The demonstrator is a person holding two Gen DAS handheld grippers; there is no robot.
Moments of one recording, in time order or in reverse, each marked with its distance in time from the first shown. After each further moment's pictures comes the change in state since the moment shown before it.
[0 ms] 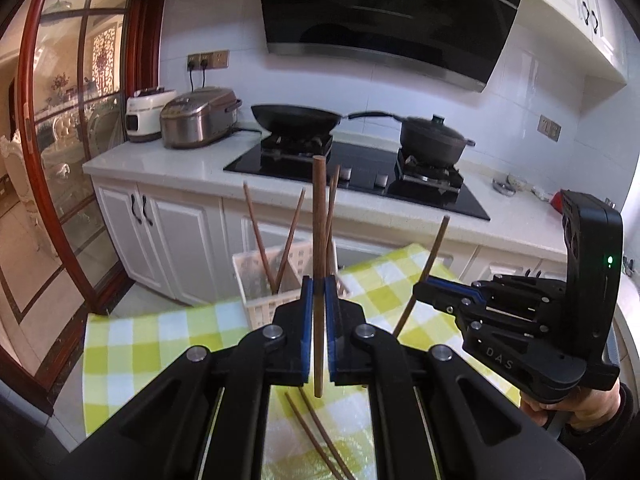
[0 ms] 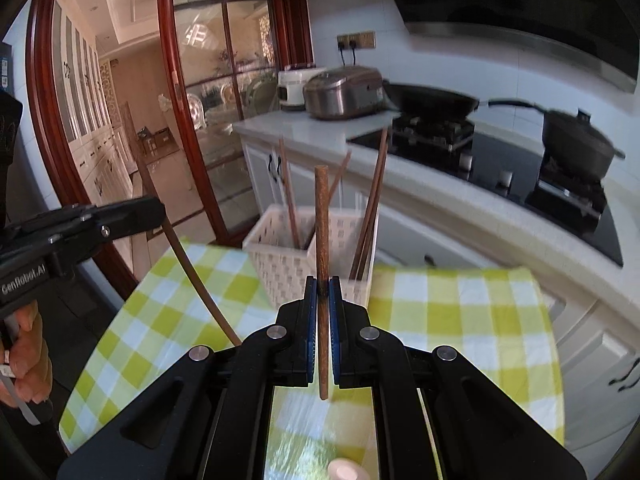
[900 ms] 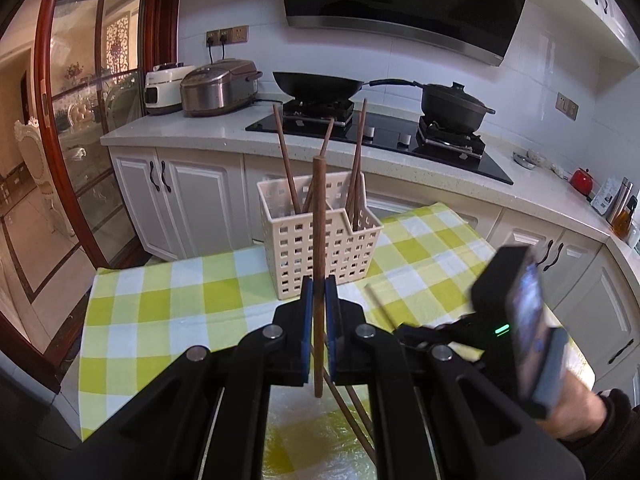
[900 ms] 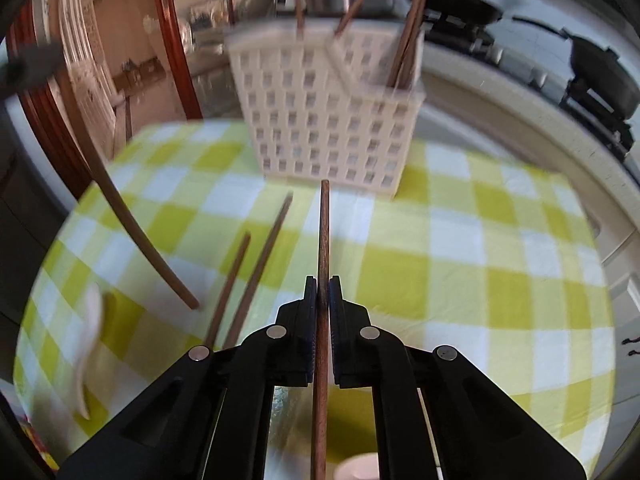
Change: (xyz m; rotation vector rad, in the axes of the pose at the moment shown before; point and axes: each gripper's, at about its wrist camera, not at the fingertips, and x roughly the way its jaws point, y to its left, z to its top) left arm 0.010 0.015 -0.085 -0.012 0.060 0.074; right arm 0.088 0.019 -0.119 -0.014 0.260 -0.026
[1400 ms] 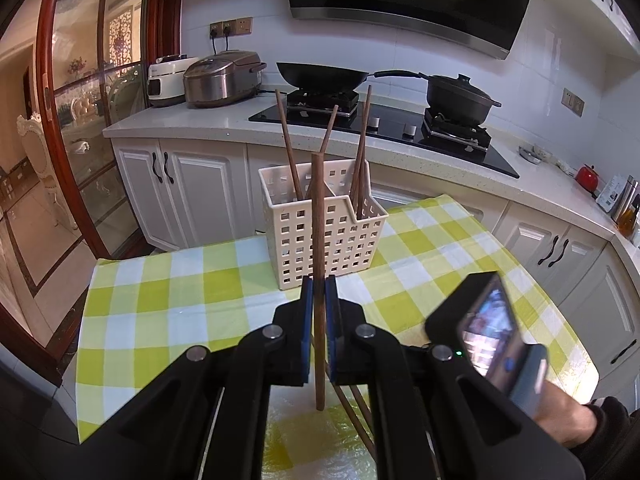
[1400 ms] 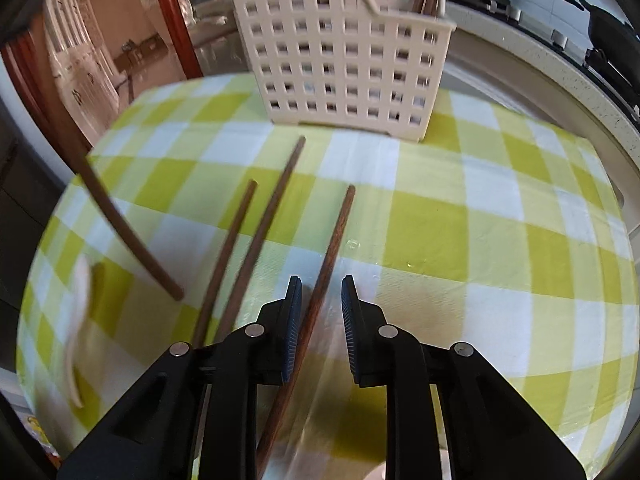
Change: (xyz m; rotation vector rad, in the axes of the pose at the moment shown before) left arm 0.011 -0.001 -0.009 -0.007 0.031 0.012; right arm 0.059 0.017 -0.029 -0.017 0.175 0.005
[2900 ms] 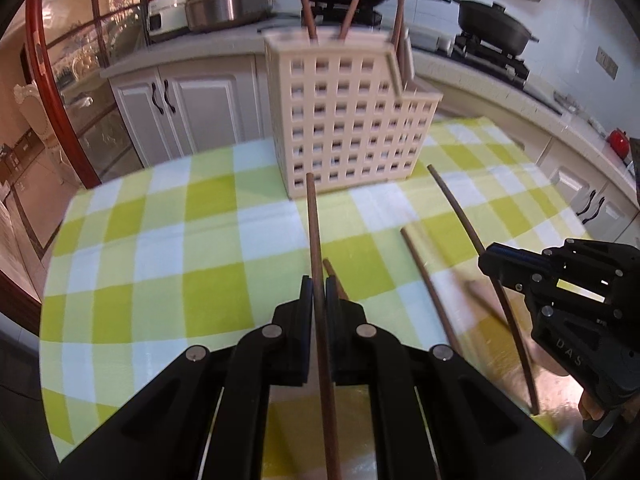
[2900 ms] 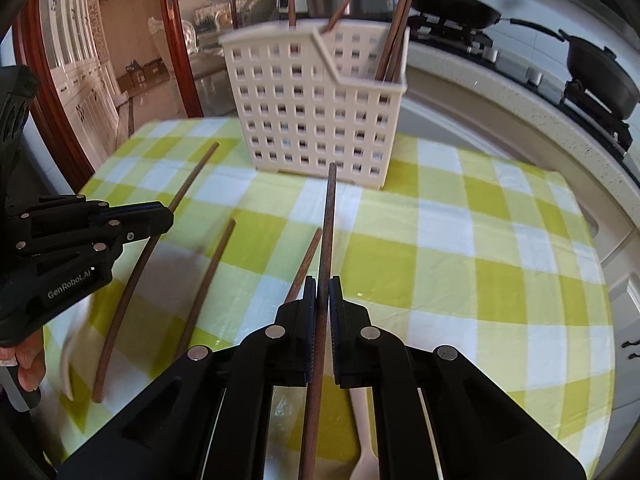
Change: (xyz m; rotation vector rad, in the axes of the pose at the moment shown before) left arm 0.092 0.013 -0.060 -0.015 0.217 0.065; right arm -0.056 -0.022 -0.002 -0.017 -0.175 -0.020
